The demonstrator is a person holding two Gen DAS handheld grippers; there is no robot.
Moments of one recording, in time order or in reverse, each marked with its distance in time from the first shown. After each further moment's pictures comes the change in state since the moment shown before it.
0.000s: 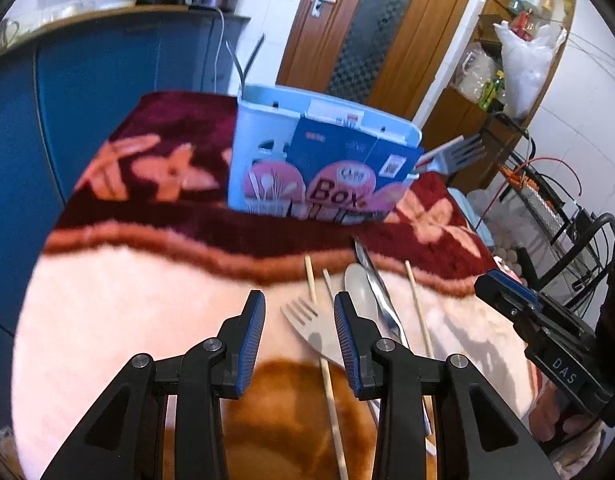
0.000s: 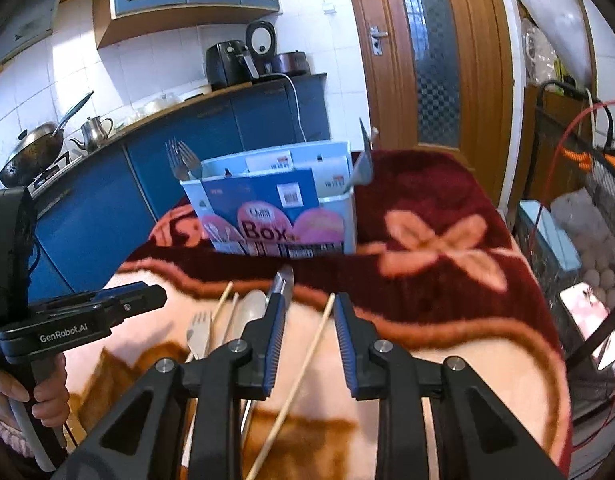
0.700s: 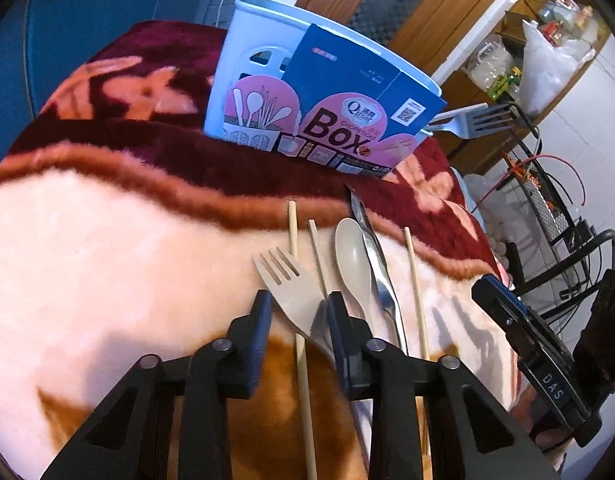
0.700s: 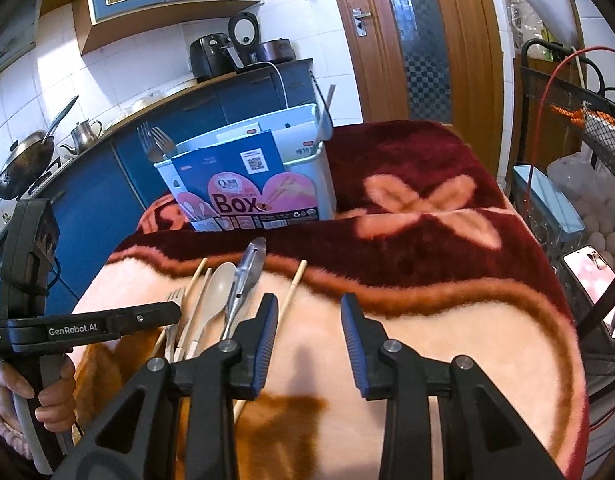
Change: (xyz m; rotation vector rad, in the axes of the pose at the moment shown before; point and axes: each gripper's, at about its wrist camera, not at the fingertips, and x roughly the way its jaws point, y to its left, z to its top) left arm 0.043 0.003 -0.012 -0.131 0.151 -0.086; right arm 0.010 -0.029 -0.017 0.060 0.034 0.010
